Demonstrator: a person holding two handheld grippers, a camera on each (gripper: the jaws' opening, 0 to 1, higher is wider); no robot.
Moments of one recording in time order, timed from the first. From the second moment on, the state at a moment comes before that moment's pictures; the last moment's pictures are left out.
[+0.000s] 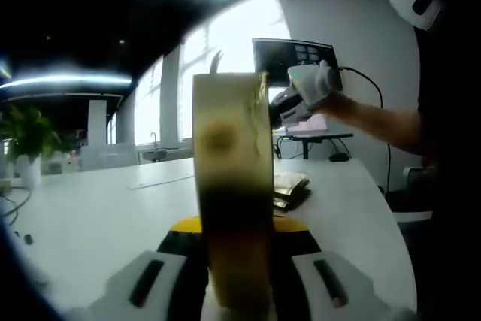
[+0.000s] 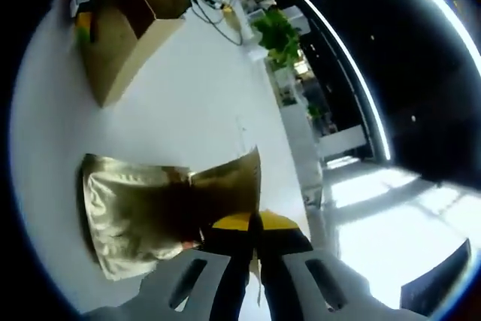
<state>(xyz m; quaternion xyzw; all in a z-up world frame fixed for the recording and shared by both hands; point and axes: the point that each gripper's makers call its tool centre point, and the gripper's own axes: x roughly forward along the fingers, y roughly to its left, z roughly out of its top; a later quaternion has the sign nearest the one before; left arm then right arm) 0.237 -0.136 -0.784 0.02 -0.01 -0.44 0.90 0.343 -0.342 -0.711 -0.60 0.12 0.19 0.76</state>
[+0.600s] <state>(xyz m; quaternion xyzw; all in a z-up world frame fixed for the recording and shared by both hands) 0.237 -0.135 -0.784 0.03 -0.01 -0.44 0.90 0.294 -0.330 -0.764 -0.61 0.15 0.24 0.74</state>
